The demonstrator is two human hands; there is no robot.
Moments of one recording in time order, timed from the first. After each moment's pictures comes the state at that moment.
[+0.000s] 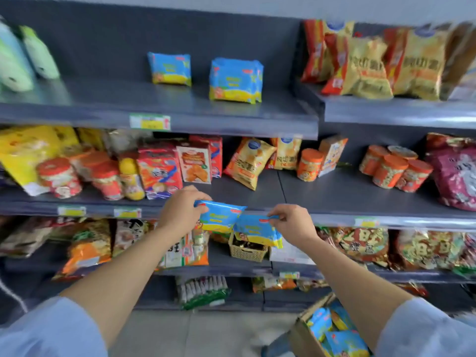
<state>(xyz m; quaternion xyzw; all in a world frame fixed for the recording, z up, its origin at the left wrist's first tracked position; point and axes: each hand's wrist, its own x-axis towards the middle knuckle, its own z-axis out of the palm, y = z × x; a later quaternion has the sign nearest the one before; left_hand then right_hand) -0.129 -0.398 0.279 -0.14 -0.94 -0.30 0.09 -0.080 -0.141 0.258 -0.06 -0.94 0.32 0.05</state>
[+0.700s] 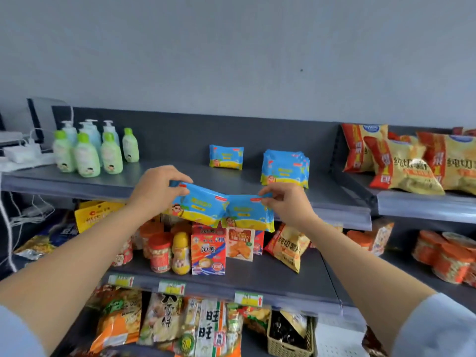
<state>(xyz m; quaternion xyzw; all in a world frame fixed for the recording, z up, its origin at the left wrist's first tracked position) -0.186 -0.561 0.473 -0.14 -0.91 -0.28 0.29 -0.185 -0.272 0.447 0.14 -0.89 0.38 0.21</state>
